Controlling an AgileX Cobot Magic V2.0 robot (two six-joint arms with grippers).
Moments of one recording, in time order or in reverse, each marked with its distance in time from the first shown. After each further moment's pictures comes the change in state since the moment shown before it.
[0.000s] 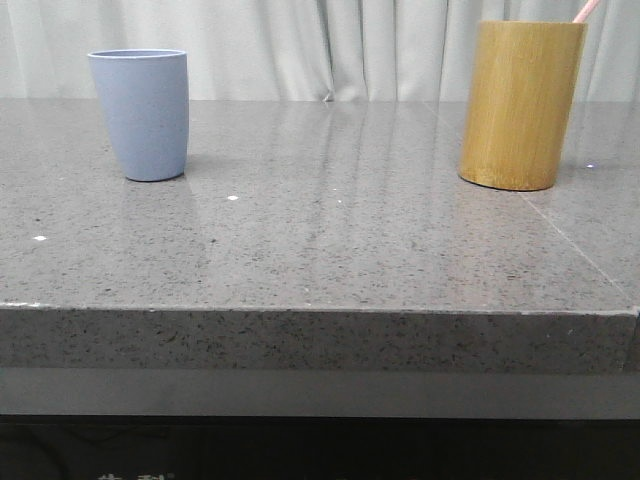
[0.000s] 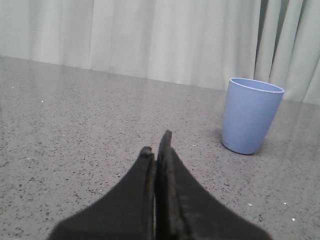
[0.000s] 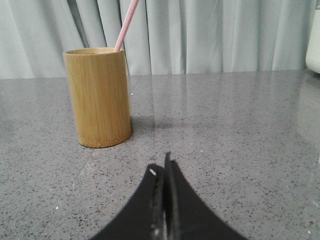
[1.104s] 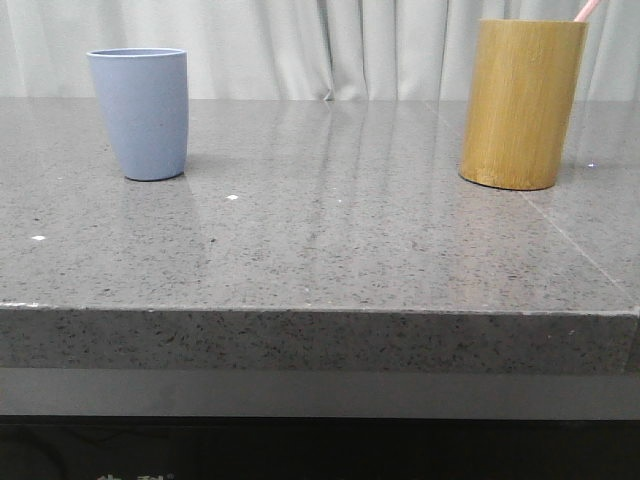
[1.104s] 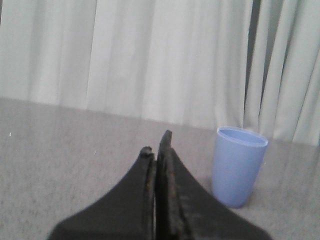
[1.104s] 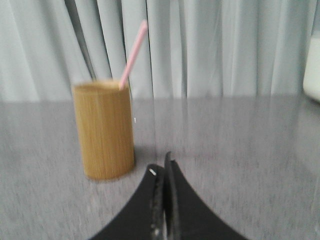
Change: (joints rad) left arm 0.000 0.000 -0.135 0.000 -0.012 0.000; right arm 0.000 0.000 -0.127 0.002 0.039 0.000
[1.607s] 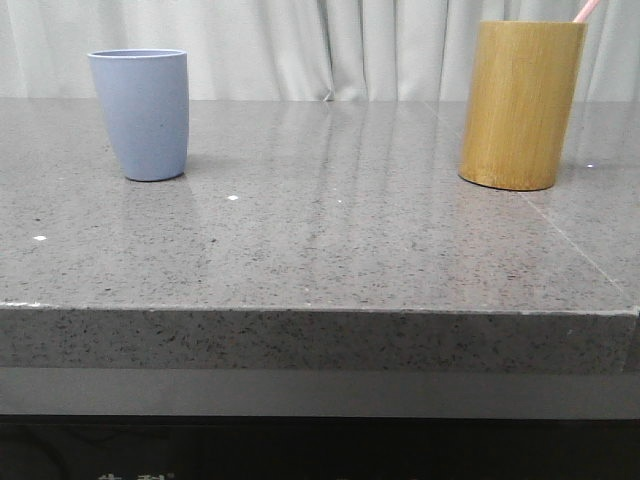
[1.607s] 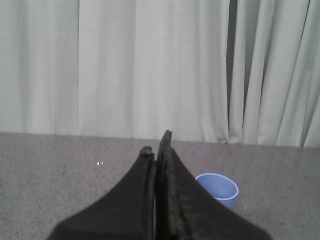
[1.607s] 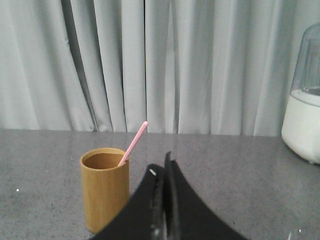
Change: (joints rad) left arm 0.000 0.357 -0.682 0.002 0.488 0.059; right arm 0.000 0.250 -0.565 -0.061 0.394 0.000
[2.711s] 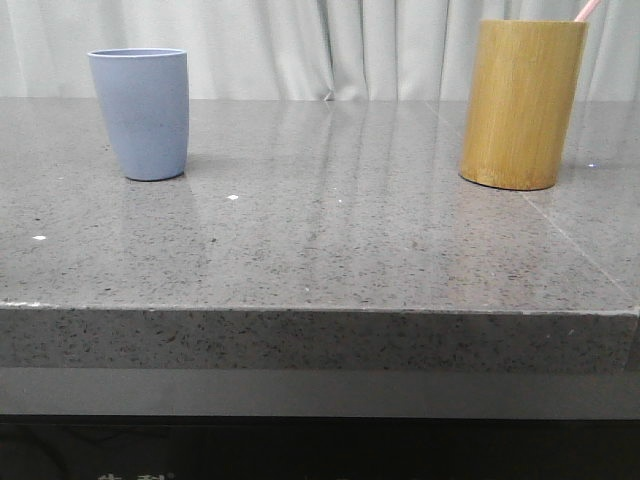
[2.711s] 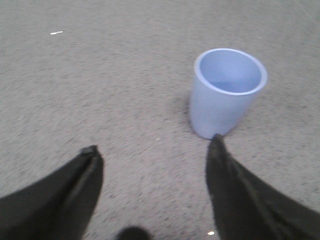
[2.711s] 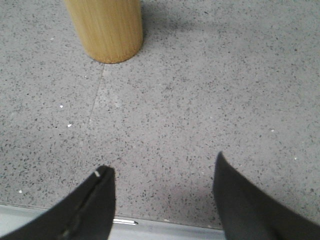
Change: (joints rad) left arm -0.122 0.561 -0.033 -0.012 -0.016 0.044; right arm 0.000 0.473 -0.051 0.133 0.302 -0.106
